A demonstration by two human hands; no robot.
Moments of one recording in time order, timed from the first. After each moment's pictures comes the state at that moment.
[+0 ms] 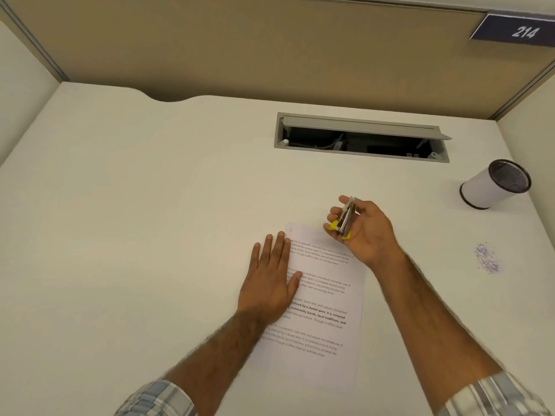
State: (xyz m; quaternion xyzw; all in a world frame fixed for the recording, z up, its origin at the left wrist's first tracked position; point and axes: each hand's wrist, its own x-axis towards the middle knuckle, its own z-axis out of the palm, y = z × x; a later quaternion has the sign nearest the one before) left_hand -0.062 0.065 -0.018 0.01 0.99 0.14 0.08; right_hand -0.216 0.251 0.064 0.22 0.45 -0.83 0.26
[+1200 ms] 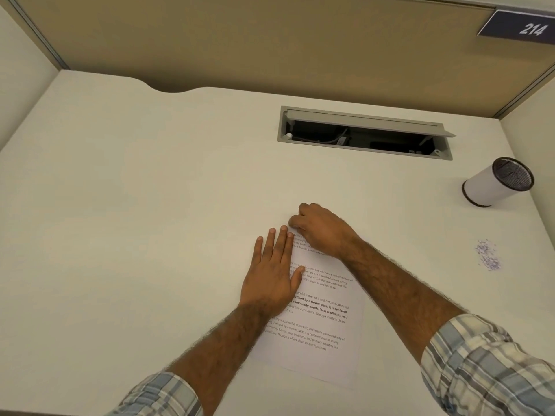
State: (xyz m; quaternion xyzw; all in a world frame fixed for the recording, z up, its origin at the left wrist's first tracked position) left_hand -0.062 0.064 -0.024 0.01 0.99 0.13 0.06; right_hand -0.211 0.192 0.030 -0.42 0.90 -0.06 0.10
